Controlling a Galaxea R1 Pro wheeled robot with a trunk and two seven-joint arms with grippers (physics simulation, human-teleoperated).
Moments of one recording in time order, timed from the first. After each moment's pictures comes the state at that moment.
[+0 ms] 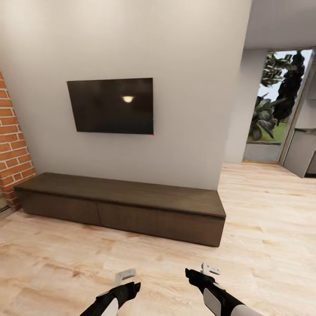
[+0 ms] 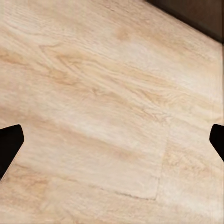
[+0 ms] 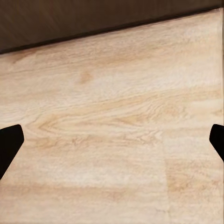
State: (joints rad) left arm -0.43 -0.07 -0.33 -0.44 0.58 0.14 0.07; right arm -0.58 0.07 0.28 -0.16 -0.59 -0.10 -0.03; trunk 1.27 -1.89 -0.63
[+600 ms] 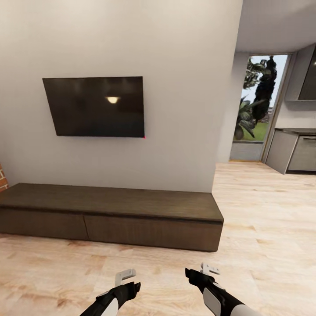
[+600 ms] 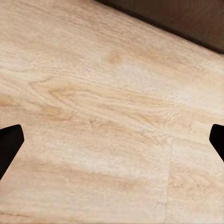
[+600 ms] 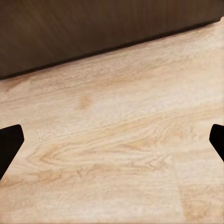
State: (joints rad) left arm -0.43 -0.07 -0.33 -0.44 0.58 0.14 0.07; right arm -0.58 0.07 0.28 -0.16 -0.59 -0.10 -0.03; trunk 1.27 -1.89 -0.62
